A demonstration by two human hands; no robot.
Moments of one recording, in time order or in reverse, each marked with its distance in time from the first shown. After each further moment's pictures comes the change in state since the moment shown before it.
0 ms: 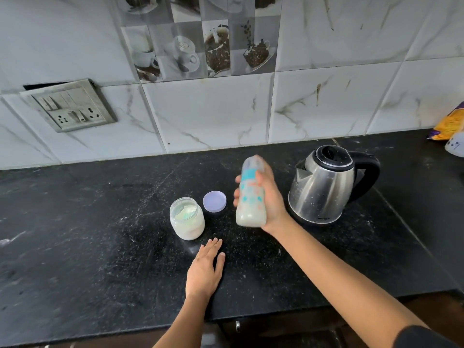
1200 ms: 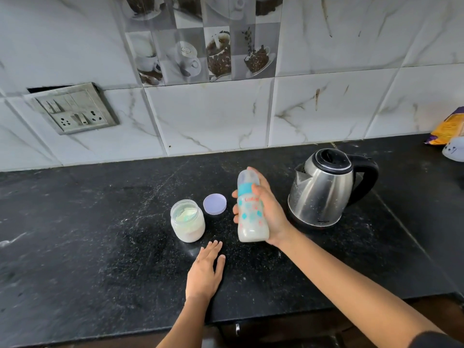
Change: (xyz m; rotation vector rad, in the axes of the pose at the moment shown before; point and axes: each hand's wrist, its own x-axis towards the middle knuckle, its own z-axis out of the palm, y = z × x) left_hand -0.002 0.001 -0.002 -0.010 0.004 -0.009; right_hand -0.014 0.007 -0.005 -0.064 0.019 0.068
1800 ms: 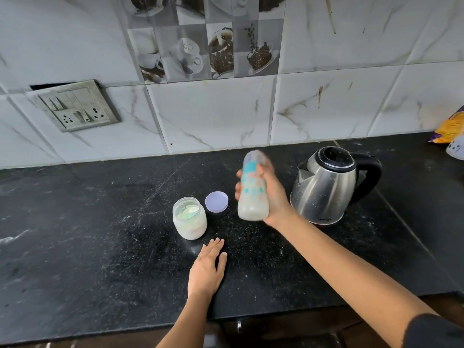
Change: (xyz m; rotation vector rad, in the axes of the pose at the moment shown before) left_hand 0.000 0.000 0.000 0.000 0.003 0.002; right_hand 0.022 -0.018 0.012 0.070 0.025 -0.013
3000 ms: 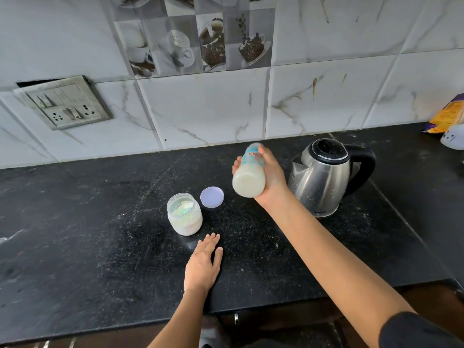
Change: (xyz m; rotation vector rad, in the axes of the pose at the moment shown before) left_hand 0.000 0.001 0.001 0.019 0.002 0.007; right_hand 0.005 -0.020 0.018 0.200 0.192 0.085
